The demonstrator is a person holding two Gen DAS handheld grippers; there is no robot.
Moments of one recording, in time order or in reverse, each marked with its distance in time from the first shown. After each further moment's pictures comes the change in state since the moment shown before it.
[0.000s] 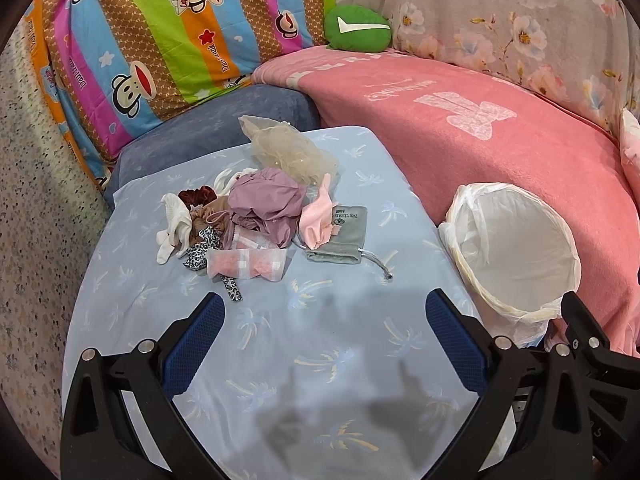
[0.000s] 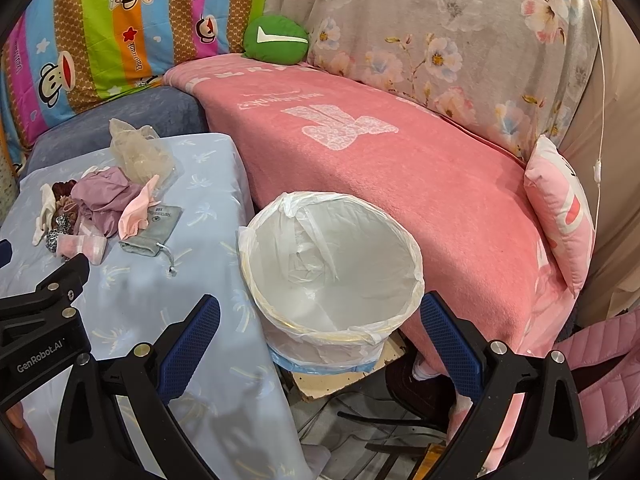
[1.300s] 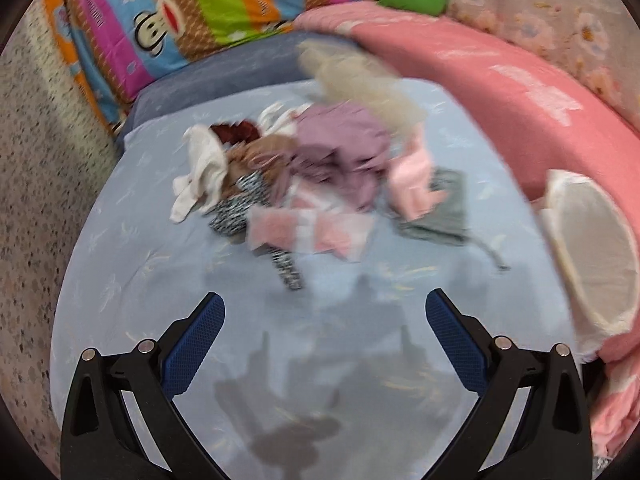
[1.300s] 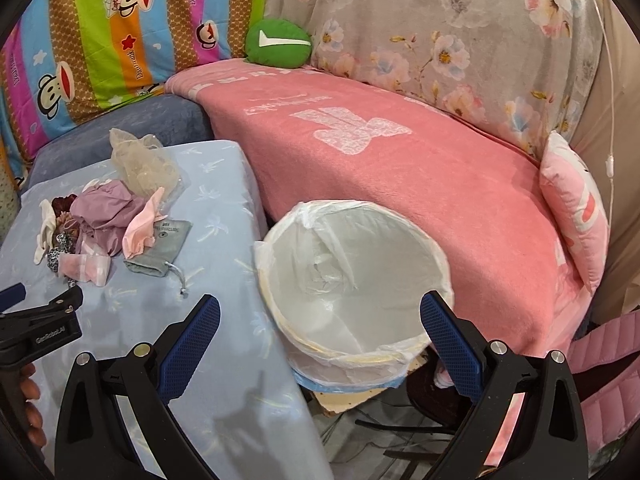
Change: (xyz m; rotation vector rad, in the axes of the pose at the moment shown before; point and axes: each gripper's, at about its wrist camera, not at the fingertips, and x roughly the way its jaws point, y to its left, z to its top) left arm 0.091 0.079 -0.016 -0.110 0.168 0.072; right arm 0.032 0.032 0.013 0.022 -0.007 0.040
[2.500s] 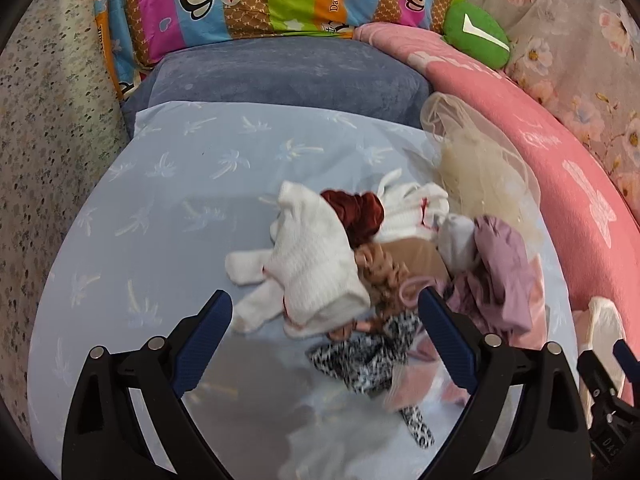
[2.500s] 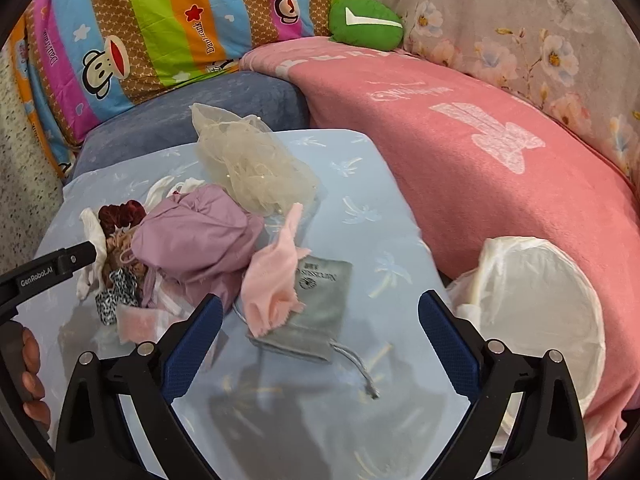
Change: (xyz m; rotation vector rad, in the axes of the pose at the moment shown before) left arm 0.064 0.126 0.092 -0.230 -0.052 -0.112; right arm 0.091 0.165 0.058 -0.054 0.067 0.233
